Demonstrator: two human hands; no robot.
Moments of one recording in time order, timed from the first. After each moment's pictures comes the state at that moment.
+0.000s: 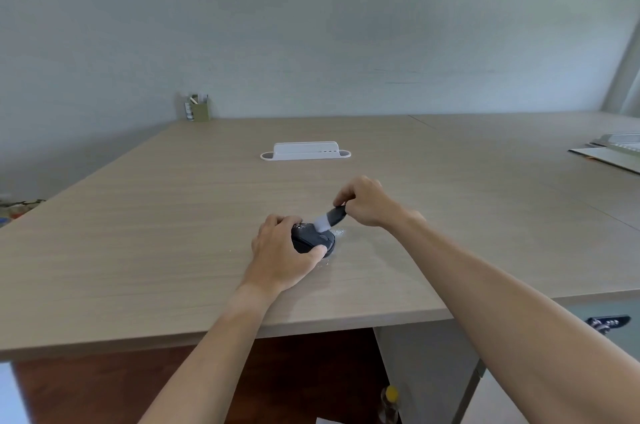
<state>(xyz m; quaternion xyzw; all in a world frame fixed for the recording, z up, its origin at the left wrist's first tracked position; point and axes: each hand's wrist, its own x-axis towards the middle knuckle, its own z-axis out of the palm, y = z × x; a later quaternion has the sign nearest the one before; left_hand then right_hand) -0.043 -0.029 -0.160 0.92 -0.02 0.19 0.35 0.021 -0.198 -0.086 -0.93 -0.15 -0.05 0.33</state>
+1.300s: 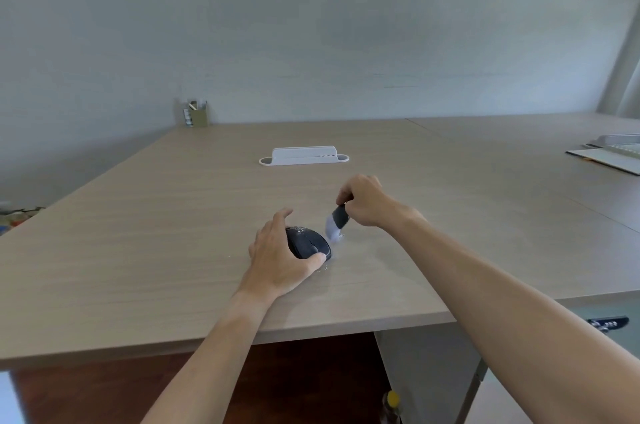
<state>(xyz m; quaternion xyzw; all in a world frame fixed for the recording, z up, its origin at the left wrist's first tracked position) -0.049 -0.029 -0.154 0.90 -0.01 0.18 0.41 0.027 -0.200 -0.080 -0.94 -0.14 -0.08 0.29</state>
